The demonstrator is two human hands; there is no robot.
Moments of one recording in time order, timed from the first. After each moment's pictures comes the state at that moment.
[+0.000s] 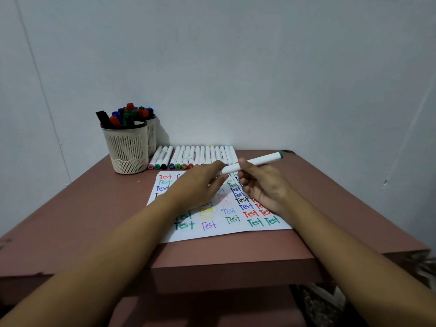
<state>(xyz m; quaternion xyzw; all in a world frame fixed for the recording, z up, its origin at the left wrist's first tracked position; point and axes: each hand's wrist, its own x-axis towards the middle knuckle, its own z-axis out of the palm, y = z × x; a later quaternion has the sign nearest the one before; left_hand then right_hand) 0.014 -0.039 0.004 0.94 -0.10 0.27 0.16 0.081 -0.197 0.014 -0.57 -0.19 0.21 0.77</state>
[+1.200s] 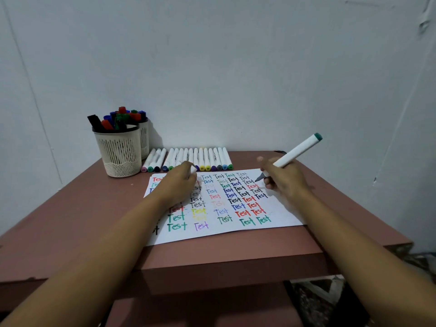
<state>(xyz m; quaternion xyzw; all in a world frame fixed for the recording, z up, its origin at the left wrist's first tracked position) 0.014 -0.026 0.007 0.93 0.10 0.21 0.29 0.094 -0.235 0.018 -0.68 -0.14 -0.01 0.72</state>
